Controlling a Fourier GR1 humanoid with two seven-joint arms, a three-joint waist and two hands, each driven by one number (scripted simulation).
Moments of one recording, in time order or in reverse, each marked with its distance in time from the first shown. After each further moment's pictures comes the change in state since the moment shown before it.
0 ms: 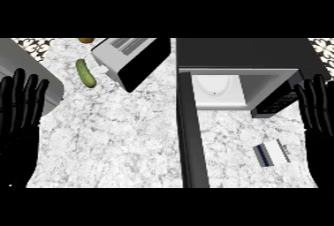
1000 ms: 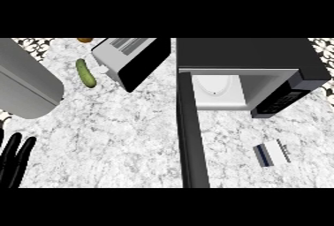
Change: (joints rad) left arm 0.420 -0.046 -0.052 -0.300 0.240 -0.117 0.127; right arm 0.303 -0.065 -0.251 -0.145 -0.236 0.202 -0.017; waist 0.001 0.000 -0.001
